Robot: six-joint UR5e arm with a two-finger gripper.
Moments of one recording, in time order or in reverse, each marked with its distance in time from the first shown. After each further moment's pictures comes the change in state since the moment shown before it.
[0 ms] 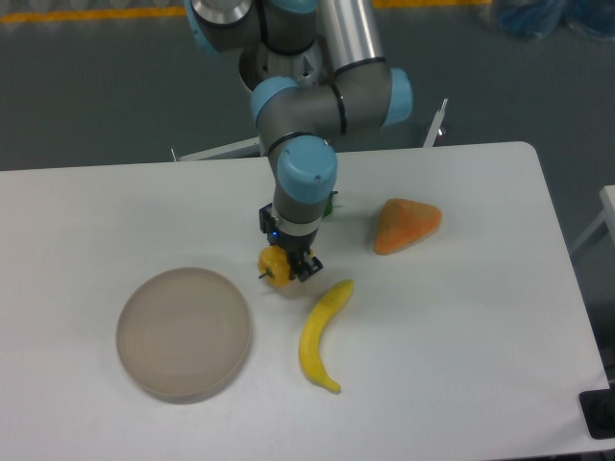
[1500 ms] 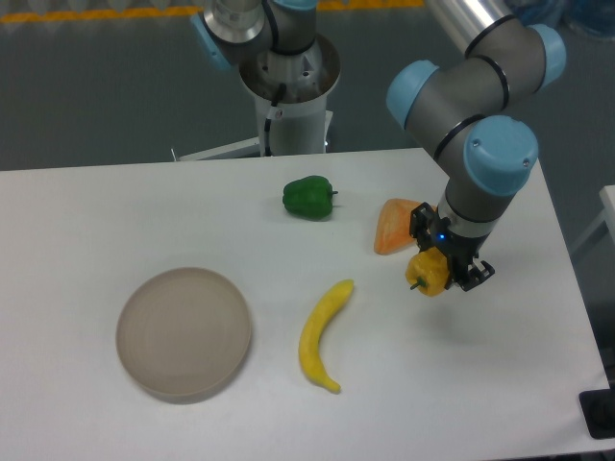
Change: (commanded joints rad) arm 0.201 -0.169 0.367 -0.213 0.097 0.323
